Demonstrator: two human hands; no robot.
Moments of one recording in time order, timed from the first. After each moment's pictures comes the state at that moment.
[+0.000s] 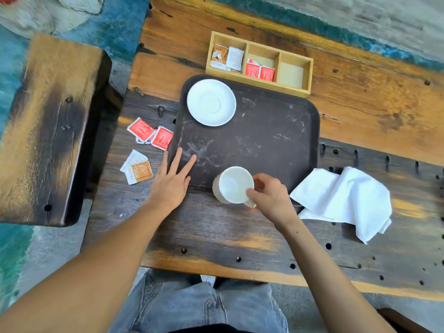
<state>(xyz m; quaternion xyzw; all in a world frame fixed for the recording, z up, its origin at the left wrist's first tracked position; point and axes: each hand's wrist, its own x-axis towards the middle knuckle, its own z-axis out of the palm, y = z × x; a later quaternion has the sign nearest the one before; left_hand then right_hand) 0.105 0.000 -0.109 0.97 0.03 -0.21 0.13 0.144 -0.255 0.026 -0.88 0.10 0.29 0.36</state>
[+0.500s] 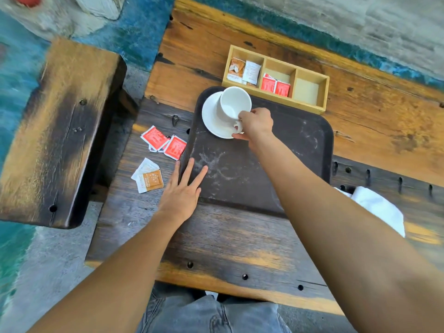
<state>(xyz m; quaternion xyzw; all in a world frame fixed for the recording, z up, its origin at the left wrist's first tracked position) 0.104 -0.002 -0.118 0.97 0.03 -0.20 0.15 0.324 -0.130 0.003 -0.81 0.26 0.22 0.48</state>
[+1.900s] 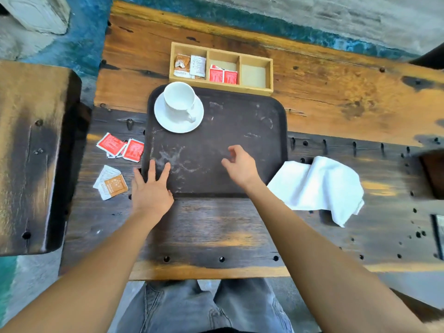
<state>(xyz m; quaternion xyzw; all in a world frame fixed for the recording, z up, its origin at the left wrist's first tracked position) 0.116 -0.032 -0.072 0.95 0.10 -0.28 0.07 0.209 -0.257 -0.009 -0.90 0.11 0.26 0.33</state>
